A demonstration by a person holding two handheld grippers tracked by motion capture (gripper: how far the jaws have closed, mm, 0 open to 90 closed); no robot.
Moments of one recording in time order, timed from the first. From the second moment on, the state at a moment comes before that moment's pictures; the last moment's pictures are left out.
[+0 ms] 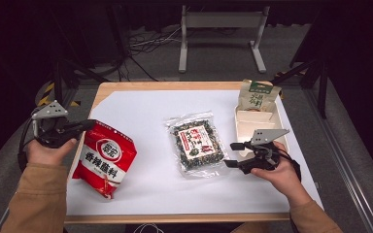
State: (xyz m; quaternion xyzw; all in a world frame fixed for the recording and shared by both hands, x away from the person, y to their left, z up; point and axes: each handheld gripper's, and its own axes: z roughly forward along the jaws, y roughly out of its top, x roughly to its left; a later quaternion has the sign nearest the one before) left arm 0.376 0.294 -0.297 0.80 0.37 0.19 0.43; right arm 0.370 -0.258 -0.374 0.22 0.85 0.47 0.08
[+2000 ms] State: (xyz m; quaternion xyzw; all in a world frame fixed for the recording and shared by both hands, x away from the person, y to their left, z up) left arm 0.314 0.121 -0.243 0.81 0.11 0.14 0.56; right arm 0.341 -0.232 -0.327 0.18 0.82 0.52 0.11
